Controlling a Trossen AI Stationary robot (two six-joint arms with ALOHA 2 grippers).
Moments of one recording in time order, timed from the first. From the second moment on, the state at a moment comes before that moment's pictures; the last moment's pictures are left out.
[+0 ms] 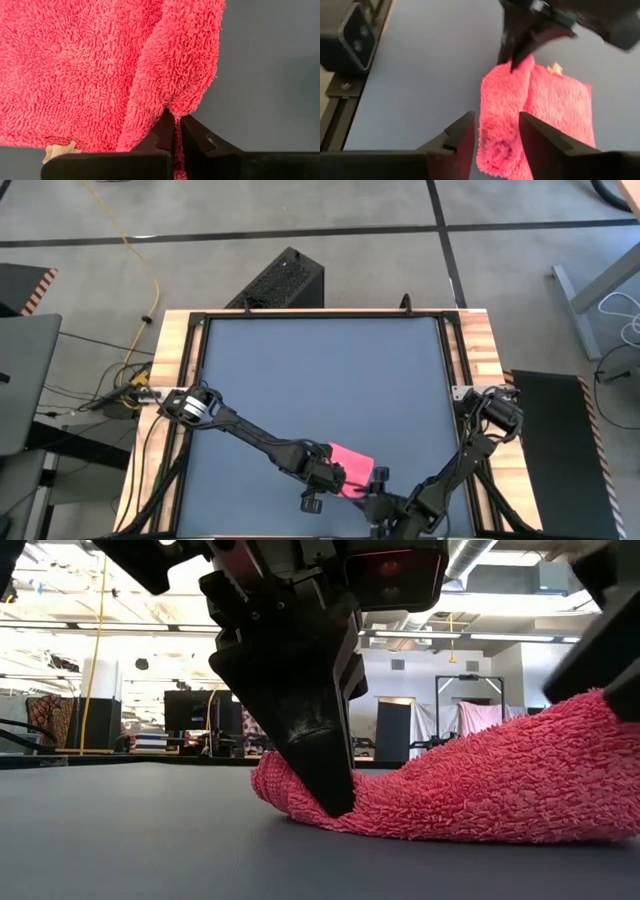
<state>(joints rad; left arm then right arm) -0.43 2.21 1.65 -0.57 0.02 -0.25 0.88 1.99 1.22 -0.24 0.86 0.59</state>
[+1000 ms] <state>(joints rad) -0.43 2.21 1.65 -0.57 0.01 -0.22 0.87 1.98 1.21 -0.51 0.70 1.38</state>
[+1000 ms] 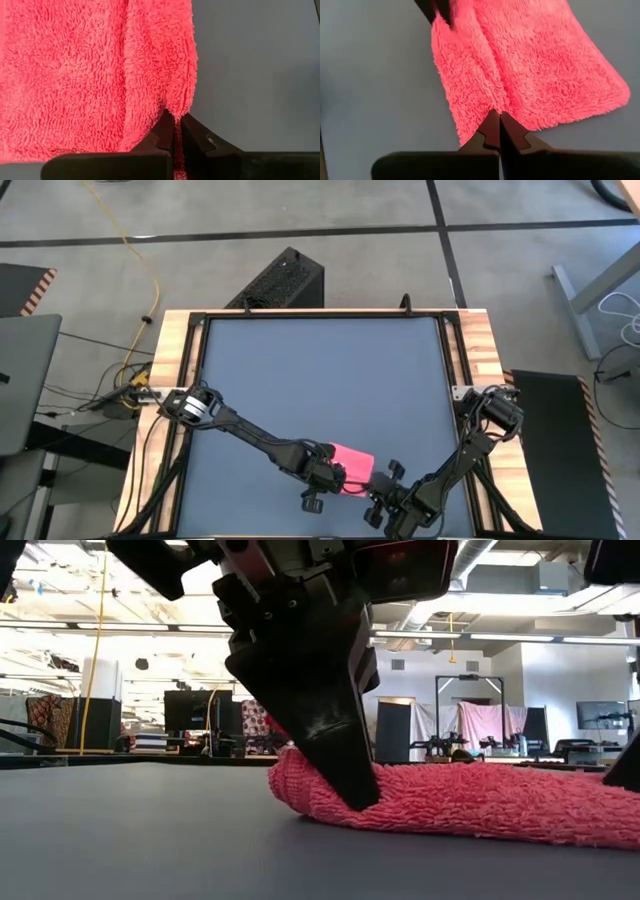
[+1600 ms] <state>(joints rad) -0.50 2.14 1.65 -0.56 -0.18 0.00 0.85 1.98 1.14 -0.44 0.64 1.44</state>
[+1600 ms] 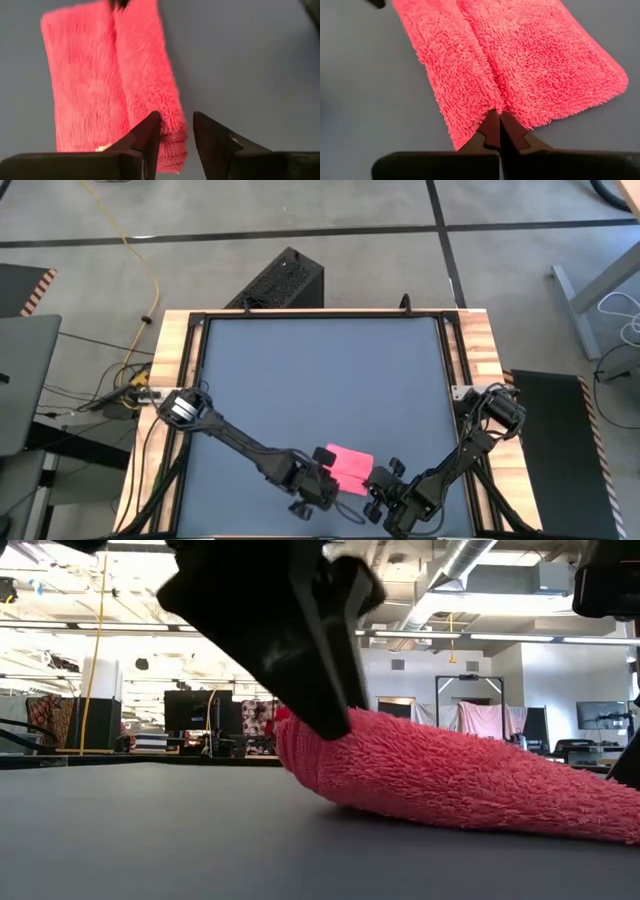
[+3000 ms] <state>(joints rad) -0.56 2.23 1.63 -0.33 -0.52 0.22 0.84 1.98 1.14 -0.44 0.60 1.46</state>
